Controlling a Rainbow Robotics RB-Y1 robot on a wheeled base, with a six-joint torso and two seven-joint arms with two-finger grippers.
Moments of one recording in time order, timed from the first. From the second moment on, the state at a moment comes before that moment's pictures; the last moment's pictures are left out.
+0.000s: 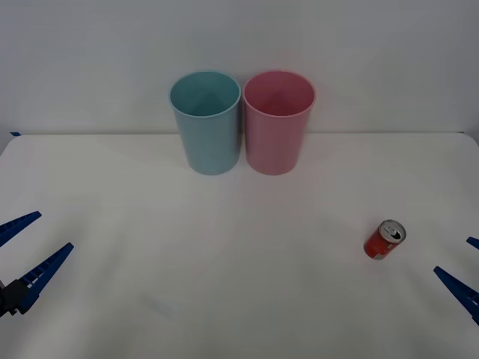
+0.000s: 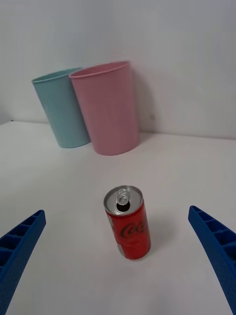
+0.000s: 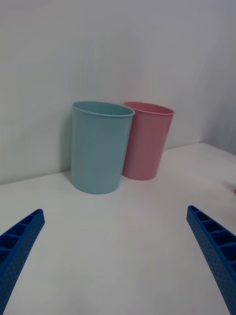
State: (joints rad) right arm 0.39 -0.47 -0.51 -1.52 0.97 -1.22 0.06; left arm 0.35 0.40 0.52 -1.66 -0.96 -1.22 0.00
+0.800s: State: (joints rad) right arm 0.35 -0.47 -0.43 -1.35 1.00 -1.20 0.22; left arm 0.35 0.40 0.52 -1.66 -0.96 -1.22 0.00
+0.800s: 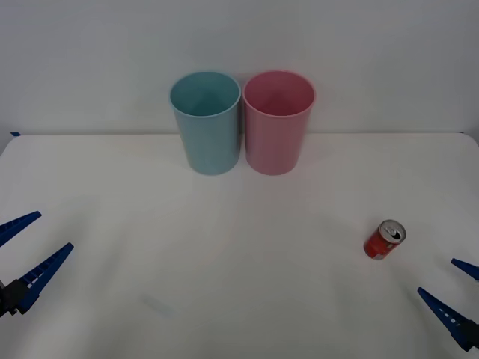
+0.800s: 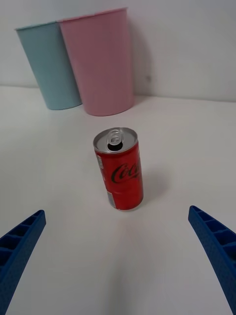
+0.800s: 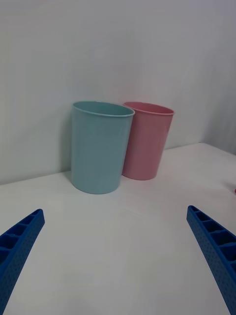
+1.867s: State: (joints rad) right arm 0.18 -0.32 -0.35 -1.27 1.09 -1.02 0.28; left arm 0.35 0.40 0.52 -1.66 -0.96 -1.22 0.00
